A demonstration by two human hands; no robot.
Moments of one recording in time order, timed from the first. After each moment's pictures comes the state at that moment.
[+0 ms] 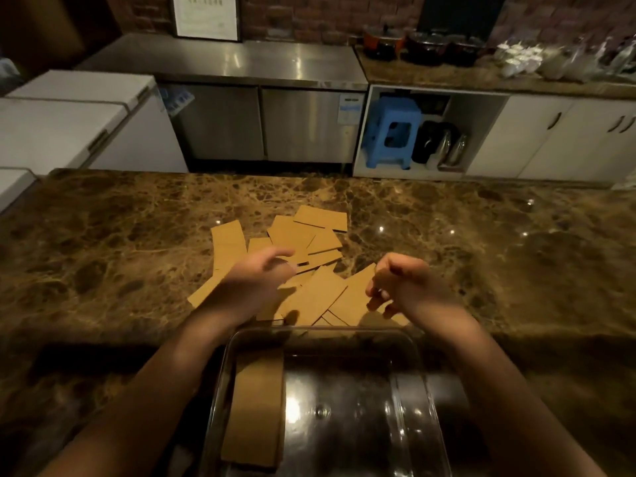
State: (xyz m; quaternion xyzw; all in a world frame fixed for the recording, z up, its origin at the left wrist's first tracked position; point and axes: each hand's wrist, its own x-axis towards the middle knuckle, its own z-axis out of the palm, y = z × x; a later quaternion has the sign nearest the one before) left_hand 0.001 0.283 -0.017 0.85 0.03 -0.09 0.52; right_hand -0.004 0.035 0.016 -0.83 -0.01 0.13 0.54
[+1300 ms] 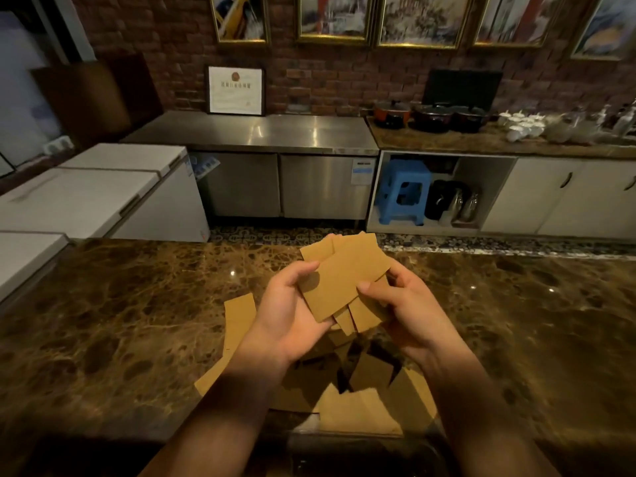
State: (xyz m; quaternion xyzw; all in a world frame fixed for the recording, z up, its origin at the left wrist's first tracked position) left_hand 0.068 0.243 0.045 0.34 0.06 -0.16 0.92; right_hand 0.085 0.066 0.043 -0.59 -0.02 0.15 0.80
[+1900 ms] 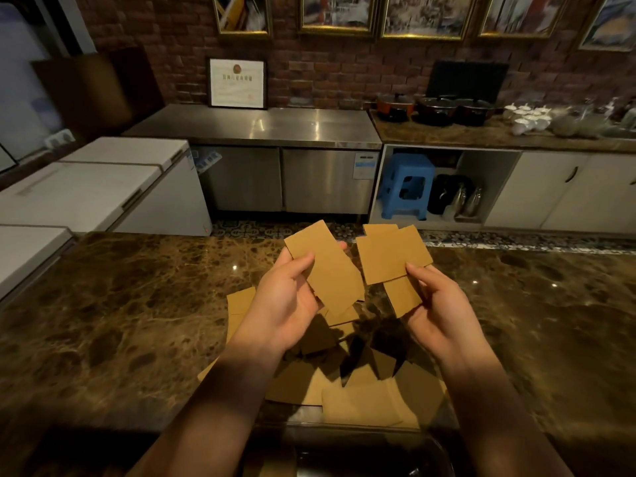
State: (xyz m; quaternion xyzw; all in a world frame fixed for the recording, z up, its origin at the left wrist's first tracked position) left_hand 0.072 0.250 0.045 0.40 0.05 -0.09 0.91; right_hand 0.084 0.046 0.040 -0.41 0.12 0.11 0.90
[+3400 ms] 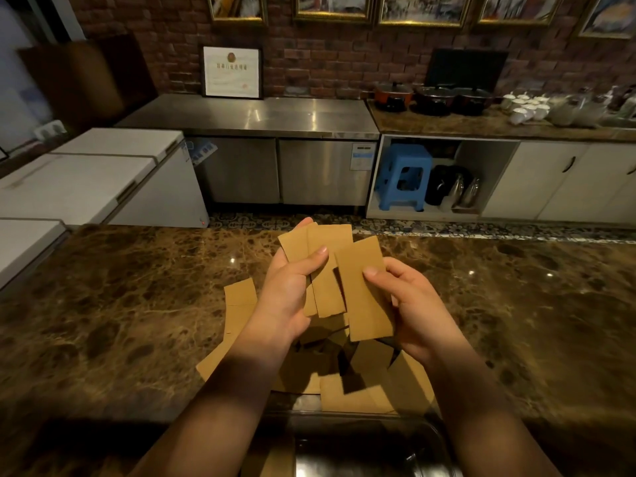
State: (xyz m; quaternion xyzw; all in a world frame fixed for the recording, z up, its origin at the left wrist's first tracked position) left_hand 0.084 0.241 0.024 0.49 0.10 0.00 0.87; right_hand 0.066 0.065 0.038 -0.61 -0.02 0.15 0.78
